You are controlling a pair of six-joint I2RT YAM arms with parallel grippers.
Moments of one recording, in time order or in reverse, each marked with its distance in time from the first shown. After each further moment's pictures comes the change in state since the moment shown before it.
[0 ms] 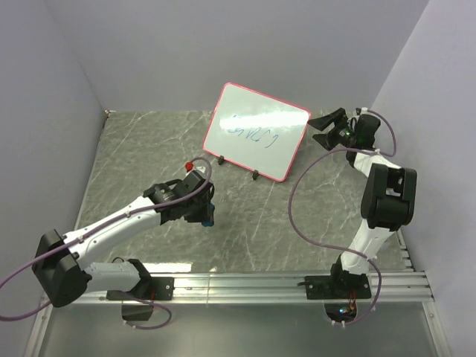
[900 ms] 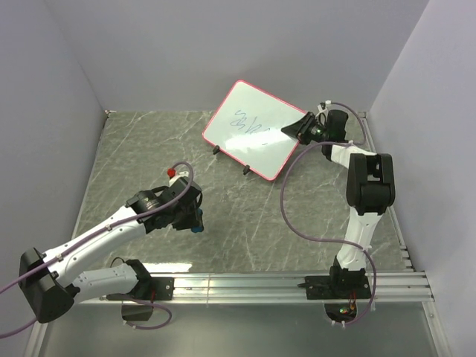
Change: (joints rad) left arm 0.000 -0.167 -0.043 -0.151 -0.047 -0.140; right arm 0.186 0.222 0.197 0.005 -0.045 -0.161
